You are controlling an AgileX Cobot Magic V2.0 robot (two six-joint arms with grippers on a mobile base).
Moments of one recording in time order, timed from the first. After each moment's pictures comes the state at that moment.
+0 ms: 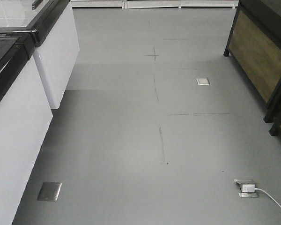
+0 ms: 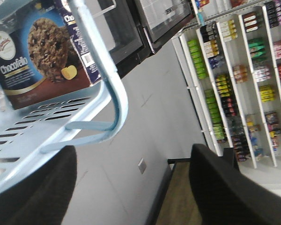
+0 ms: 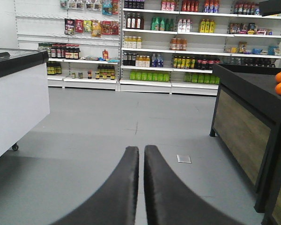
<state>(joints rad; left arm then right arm) 1.11 1.55 -1.51 -1.11 1.12 0.07 0.03 -0.01 0.03 -0.12 0.05 0.07</state>
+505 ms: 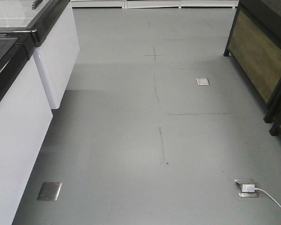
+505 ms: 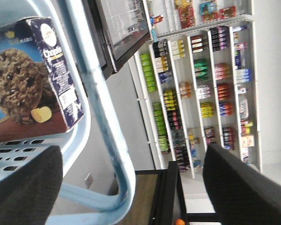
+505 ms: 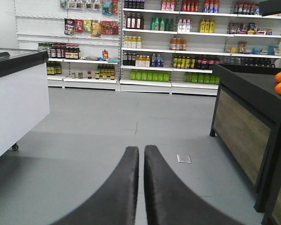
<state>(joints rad) 1.11 1.74 -1.51 -1.43 1.07 0.24 0.03 -0.01 0.03 -0.12 0.05 0.07</state>
